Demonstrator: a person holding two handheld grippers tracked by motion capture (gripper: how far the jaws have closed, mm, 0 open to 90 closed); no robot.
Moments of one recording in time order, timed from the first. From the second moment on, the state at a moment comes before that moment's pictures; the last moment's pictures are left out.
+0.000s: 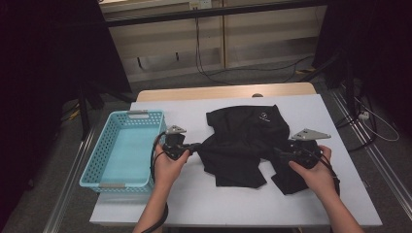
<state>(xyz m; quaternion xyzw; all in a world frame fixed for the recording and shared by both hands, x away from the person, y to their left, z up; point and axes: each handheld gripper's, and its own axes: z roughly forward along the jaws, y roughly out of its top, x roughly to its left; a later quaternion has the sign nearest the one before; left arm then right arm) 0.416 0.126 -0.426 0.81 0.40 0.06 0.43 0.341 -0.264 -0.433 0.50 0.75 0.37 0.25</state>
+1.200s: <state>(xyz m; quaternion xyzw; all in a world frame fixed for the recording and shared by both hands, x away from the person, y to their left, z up) 0.416 0.114 -0.439 0.82 0.40 0.04 0.41 0.339 -0.300 -0.445 0.54 0.73 0.35 0.23</state>
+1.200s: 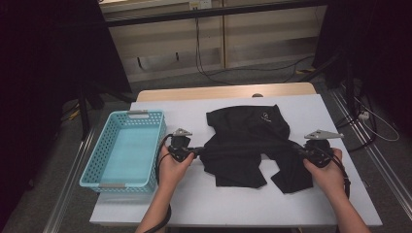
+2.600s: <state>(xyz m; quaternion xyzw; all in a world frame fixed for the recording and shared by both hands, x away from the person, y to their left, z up) 0.449 0.083 -0.460 0.82 0.41 0.04 0.40 0.324 -0.302 -0.443 0.53 0.74 0.34 0.23</state>
